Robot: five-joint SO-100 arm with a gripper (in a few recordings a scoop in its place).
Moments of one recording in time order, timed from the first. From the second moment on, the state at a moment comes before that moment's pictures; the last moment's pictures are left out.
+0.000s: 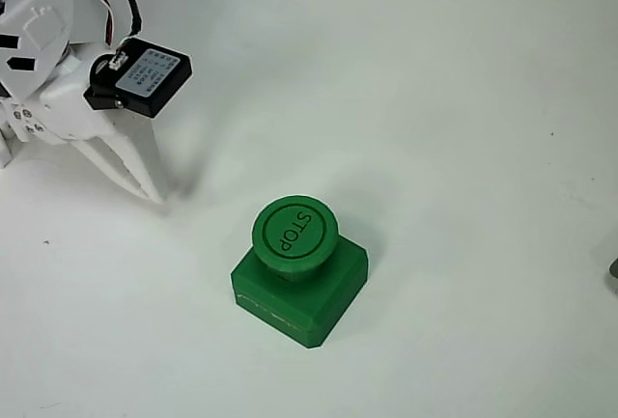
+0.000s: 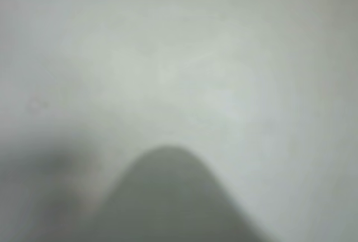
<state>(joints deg) 1.7 188.9 176.1 73.5 -6.6</state>
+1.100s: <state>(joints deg) 1.1 187.9 176.1 73.5 -5.2</state>
